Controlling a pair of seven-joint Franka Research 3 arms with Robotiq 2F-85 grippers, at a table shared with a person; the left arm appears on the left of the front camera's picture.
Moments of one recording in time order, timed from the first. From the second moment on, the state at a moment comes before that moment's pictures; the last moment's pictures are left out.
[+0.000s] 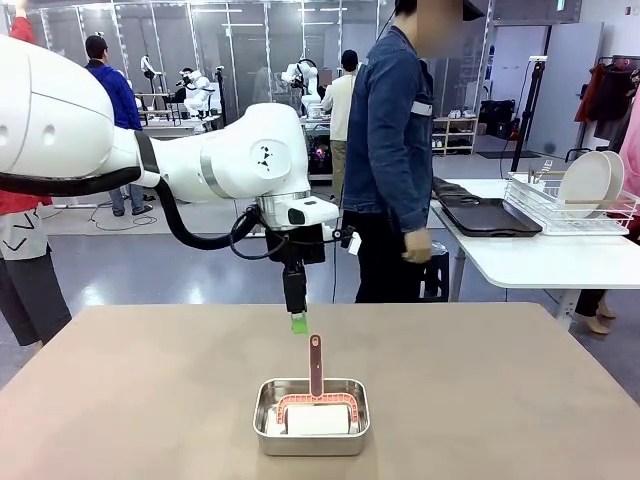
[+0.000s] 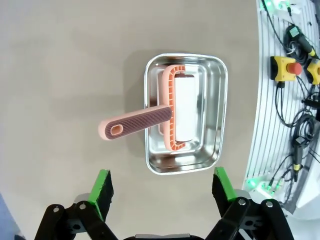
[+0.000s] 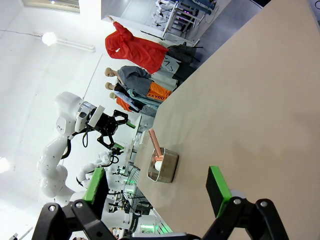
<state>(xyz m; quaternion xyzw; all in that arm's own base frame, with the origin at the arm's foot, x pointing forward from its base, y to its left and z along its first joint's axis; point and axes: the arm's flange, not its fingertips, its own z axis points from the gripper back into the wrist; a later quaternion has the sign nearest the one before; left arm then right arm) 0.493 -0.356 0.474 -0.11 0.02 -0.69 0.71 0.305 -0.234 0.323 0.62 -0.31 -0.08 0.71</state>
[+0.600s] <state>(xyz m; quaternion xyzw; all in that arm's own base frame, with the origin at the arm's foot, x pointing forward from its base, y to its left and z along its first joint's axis) 0.493 -0.357 0.472 -0.11 0.01 -0.70 0.71 0.305 -0.234 0.323 0.62 -0.31 -0.08 0.71</state>
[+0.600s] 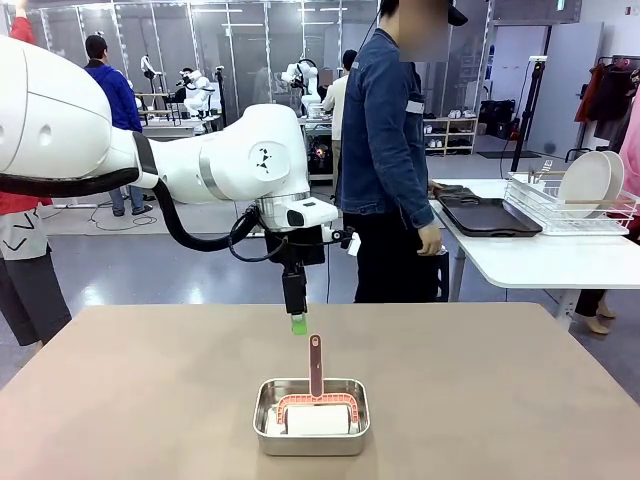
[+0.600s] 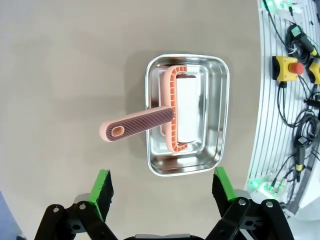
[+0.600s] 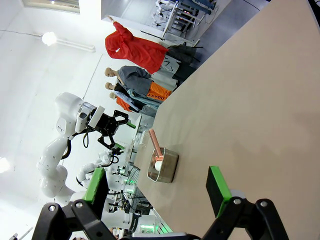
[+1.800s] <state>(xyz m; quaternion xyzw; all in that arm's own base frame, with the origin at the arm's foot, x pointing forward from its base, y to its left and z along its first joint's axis) 0.506 -0.203 0.573 -0.40 -0.01 -0.50 0.77 0.305 -0.234 0.323 0.62 -0.31 -0.08 0.71</state>
